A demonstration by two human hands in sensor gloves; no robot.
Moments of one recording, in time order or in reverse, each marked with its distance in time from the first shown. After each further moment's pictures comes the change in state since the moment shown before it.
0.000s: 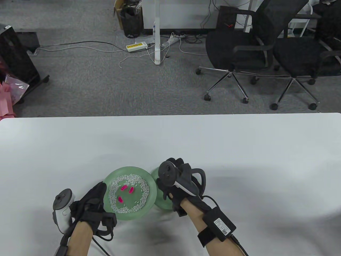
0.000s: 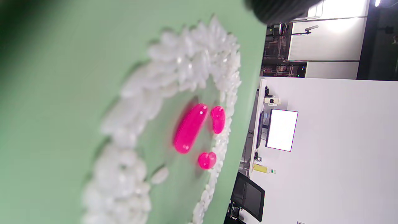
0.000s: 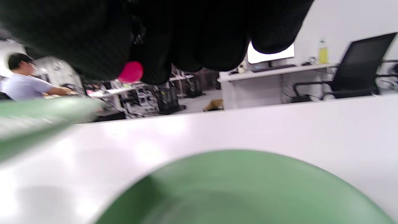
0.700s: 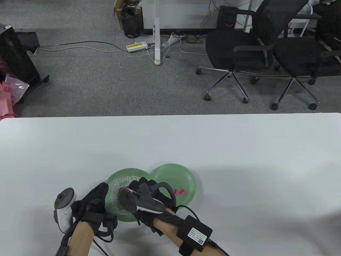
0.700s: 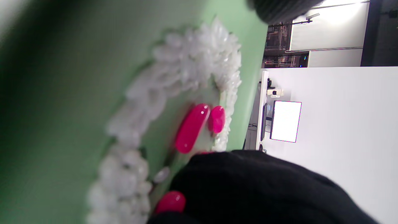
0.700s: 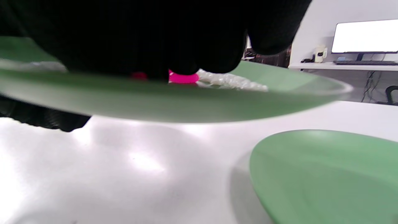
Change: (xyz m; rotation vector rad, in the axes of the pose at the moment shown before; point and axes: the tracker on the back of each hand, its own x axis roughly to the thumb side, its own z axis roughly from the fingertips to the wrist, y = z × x) left_hand 0.001 -0.004 0.001 -0.024 0.002 -0.053; right_hand 0.121 0.022 0.043 0.102 -0.362 0.122
